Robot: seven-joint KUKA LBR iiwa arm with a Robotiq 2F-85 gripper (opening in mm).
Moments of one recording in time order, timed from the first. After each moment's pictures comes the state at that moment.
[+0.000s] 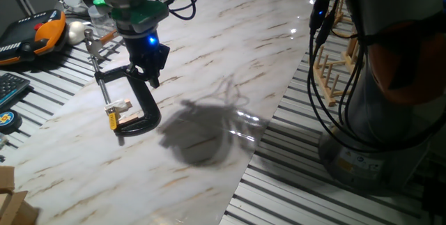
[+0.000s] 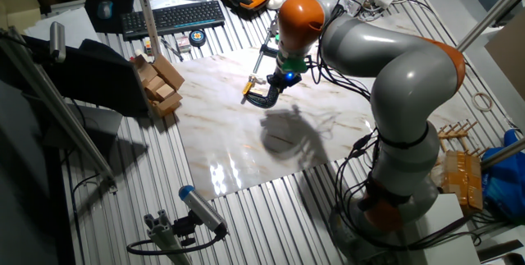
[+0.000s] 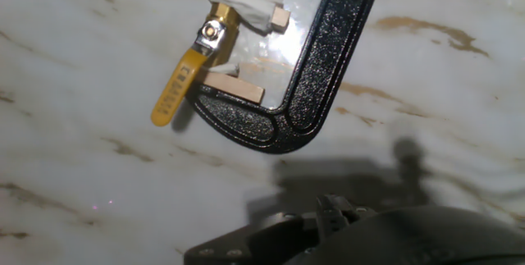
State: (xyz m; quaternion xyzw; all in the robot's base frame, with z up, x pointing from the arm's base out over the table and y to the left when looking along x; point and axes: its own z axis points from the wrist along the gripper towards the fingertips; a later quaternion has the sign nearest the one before) arm 0.524 0.136 0.173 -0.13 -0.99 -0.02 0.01
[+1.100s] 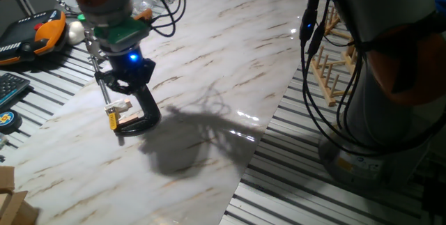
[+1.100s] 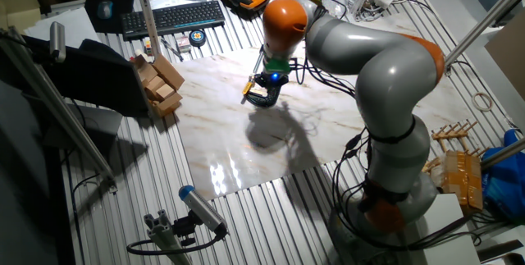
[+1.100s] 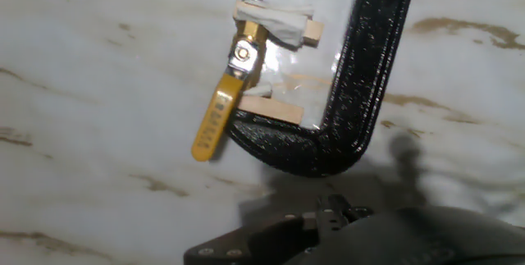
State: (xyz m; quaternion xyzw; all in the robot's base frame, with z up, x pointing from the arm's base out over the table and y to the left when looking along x) arm 0.554 0.177 0.144 -0.16 -0.99 -0.01 0.01
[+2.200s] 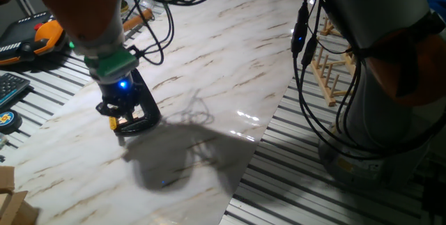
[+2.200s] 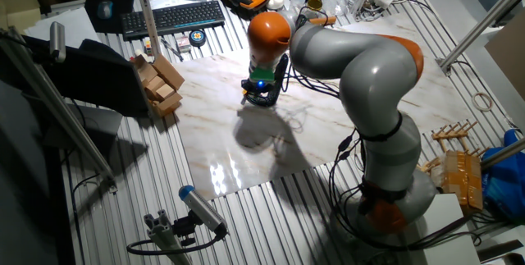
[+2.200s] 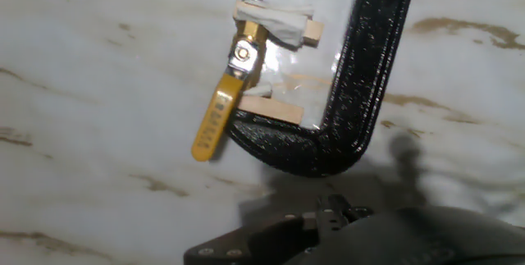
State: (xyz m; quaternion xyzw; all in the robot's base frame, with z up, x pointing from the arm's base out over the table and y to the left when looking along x) arm 0.567 0.218 0.093 -0.18 -0.98 -0.01 -0.01
